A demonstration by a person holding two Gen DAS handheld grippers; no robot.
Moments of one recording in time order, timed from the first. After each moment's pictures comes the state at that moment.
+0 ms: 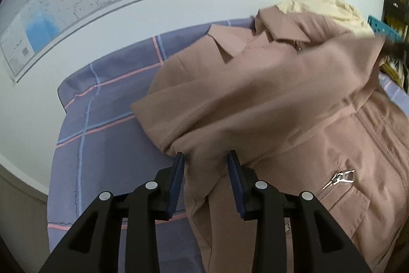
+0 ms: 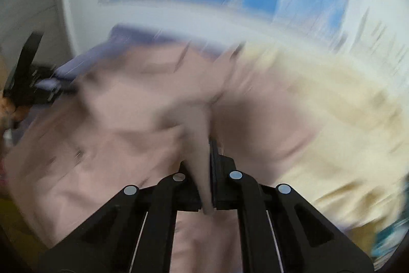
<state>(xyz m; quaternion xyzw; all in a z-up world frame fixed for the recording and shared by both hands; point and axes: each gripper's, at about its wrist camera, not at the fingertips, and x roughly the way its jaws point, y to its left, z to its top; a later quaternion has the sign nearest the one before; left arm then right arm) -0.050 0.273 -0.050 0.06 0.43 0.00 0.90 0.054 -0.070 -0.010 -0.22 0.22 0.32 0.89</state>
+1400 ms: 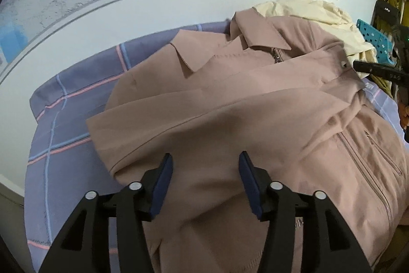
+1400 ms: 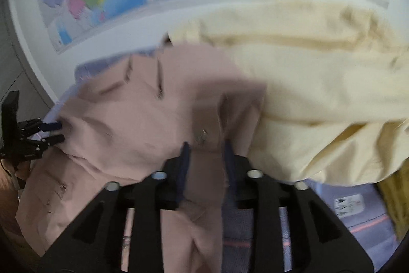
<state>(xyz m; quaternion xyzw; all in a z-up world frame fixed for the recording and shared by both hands) -0.022 0.241 -0.050 0.04 0.42 -0.05 0.91 0.097 -0.138 -0.057 -0.03 0.30 0.30 0.90</state>
